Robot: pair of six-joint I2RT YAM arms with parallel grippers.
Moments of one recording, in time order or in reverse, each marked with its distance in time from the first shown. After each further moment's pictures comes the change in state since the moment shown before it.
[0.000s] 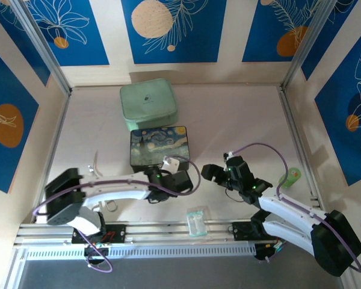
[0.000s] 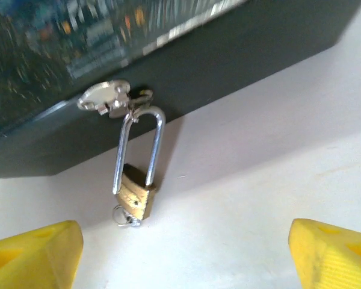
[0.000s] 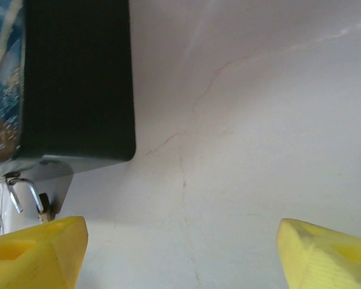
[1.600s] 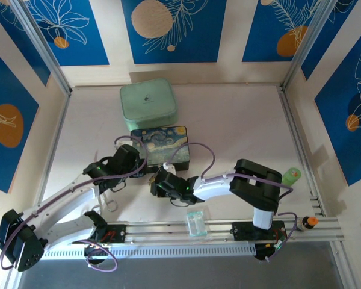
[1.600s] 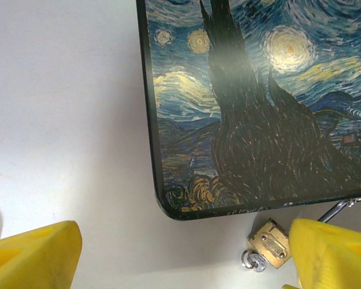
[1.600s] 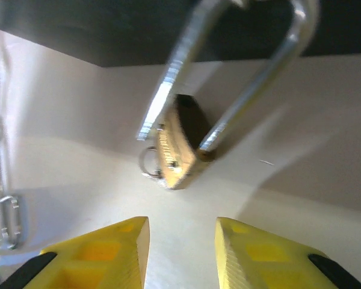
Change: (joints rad) left arm 0.532 -0.493 -0.277 0.119 0.218 0.243; right arm 0.573 0.886 0.554 0.186 0.272 0.206
